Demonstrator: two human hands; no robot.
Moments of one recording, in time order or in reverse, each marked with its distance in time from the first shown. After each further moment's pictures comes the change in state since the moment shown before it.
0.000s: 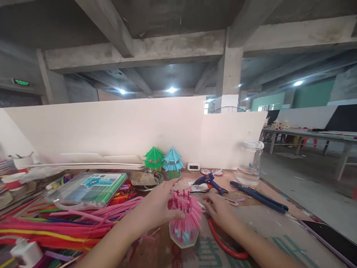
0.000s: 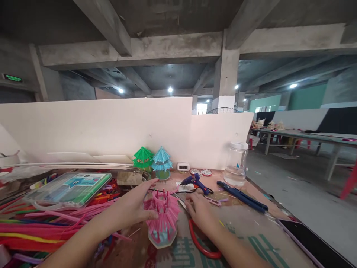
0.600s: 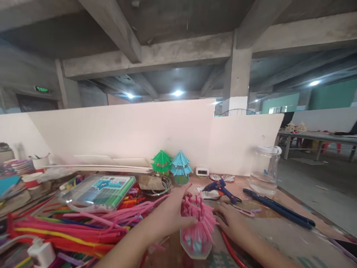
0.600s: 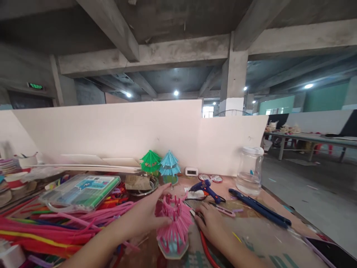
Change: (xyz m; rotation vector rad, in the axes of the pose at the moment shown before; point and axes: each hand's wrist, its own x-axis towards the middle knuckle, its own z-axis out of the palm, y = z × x) left_hand 0.005 0.002 0.008 -0.182 -0.060 -0.074; right_hand -0.002 0.010 0.009 -0.148 -0.170 -0.005
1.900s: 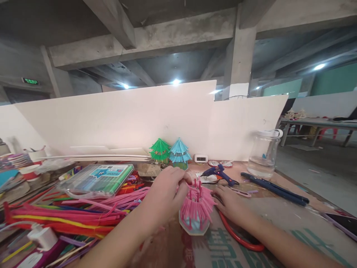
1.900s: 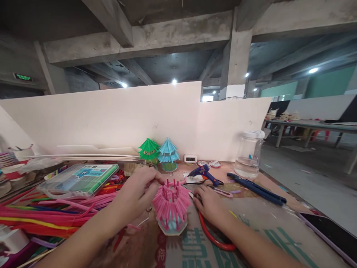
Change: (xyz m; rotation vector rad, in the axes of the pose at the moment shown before) left_hand -0.006 0.017 -0.002 0.347 0.382 0.408; right_hand -0.001 0.001 -0.004 -0.074 0.006 -0.066
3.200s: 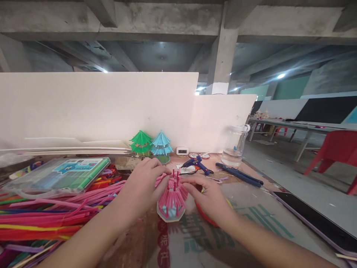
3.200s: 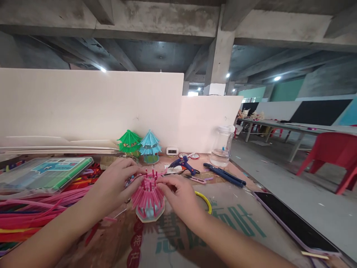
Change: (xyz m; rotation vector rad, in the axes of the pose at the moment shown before) left_hand 0.002 -0.009 0.009 0.184 -0.033 0.088; right_hand -0.018 -0.074 -0.049 0.595 0.334 -0.034
